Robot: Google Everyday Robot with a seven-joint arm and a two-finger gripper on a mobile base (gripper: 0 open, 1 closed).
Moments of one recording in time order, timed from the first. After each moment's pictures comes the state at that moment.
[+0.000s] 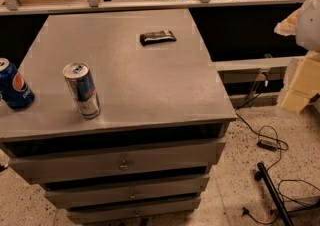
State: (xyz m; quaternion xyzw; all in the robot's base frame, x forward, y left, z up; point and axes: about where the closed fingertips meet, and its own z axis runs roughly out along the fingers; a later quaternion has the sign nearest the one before) arm 0.438 -0.216 0.978 -0.60 0.78 -0.04 0.16
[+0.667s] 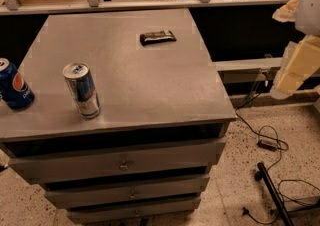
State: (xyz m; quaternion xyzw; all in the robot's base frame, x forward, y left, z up) arm 0.471 -0.221 0.987 -0.60 0.77 -0.03 0.20
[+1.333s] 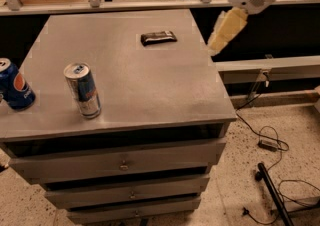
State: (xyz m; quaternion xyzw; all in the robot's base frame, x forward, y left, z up) arm 0.620 -0.128 0.977 -0.62 0.71 0.05 0.32
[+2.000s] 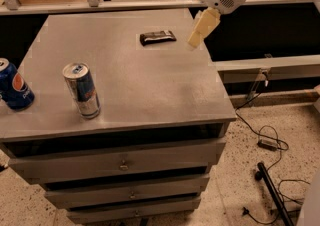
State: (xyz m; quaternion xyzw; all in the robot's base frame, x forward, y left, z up) arm 0.667 -0.092 0.957 -0.62 0.71 0.07 0.33
